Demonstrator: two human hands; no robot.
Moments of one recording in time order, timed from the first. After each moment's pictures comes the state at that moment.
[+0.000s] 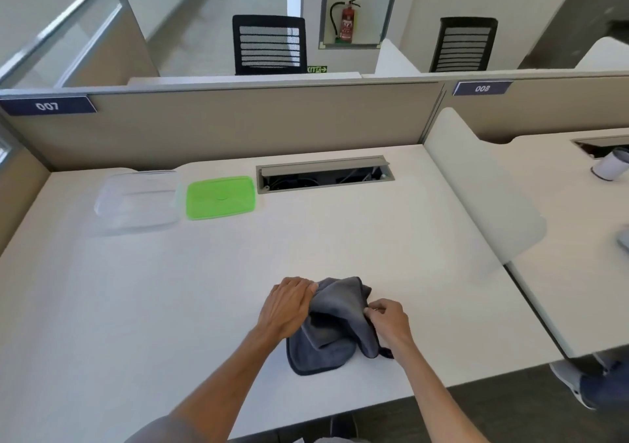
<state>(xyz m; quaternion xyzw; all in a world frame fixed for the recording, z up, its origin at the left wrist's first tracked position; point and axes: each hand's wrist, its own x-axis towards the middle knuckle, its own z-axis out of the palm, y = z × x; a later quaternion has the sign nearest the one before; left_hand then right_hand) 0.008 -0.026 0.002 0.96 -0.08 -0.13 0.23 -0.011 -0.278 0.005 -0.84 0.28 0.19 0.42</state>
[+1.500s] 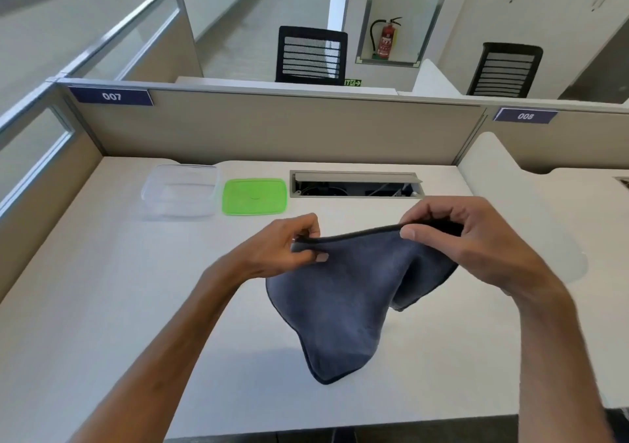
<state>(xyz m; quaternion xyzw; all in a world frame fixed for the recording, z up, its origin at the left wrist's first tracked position) 0.041 0.065 0.179 0.87 -0.20 -0.07 0.45 0.024 -0.260 0.302 -0.85 -0.21 0.08 0.47</state>
